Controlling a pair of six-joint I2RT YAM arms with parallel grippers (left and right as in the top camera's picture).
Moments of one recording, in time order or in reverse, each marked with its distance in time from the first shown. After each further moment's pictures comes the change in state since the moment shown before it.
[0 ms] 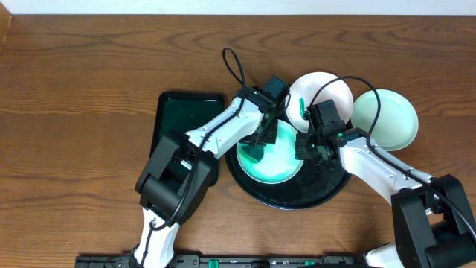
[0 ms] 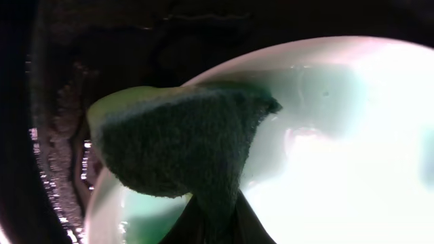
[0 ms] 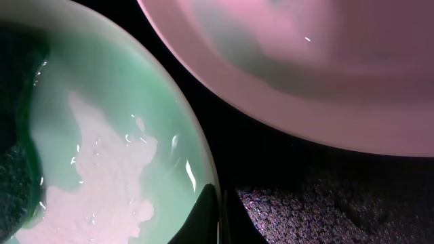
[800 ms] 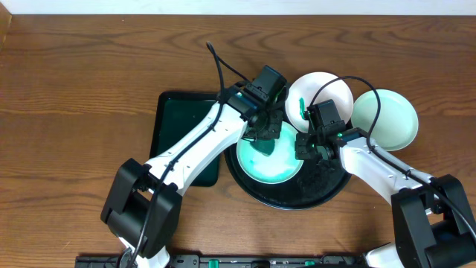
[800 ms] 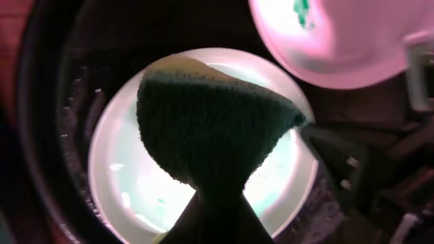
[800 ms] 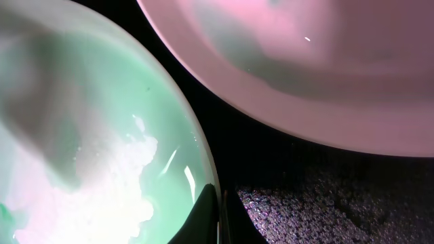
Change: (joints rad) left arm 0.001 -0.249 -0.043 0.003 0.071 -0.004; right arm 0.000 0.000 0.000 0.000 0.000 0.000
